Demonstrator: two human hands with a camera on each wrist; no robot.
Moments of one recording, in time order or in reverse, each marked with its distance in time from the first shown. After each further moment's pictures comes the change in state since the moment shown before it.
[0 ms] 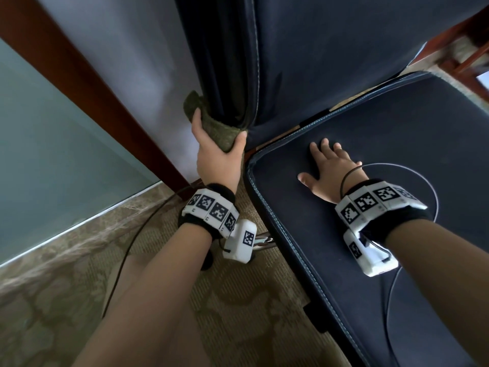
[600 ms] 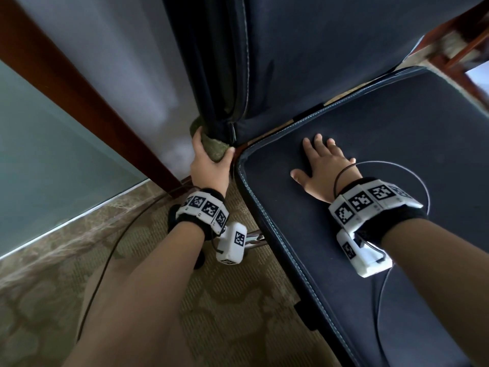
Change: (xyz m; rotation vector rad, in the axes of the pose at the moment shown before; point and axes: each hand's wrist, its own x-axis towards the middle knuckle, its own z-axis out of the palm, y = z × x) left_hand 0.003 -0.041 0.014 0.052 -0.113 -0.131; right_hand 0.000 0.000 -0.001 -0.010 0.000 0.008
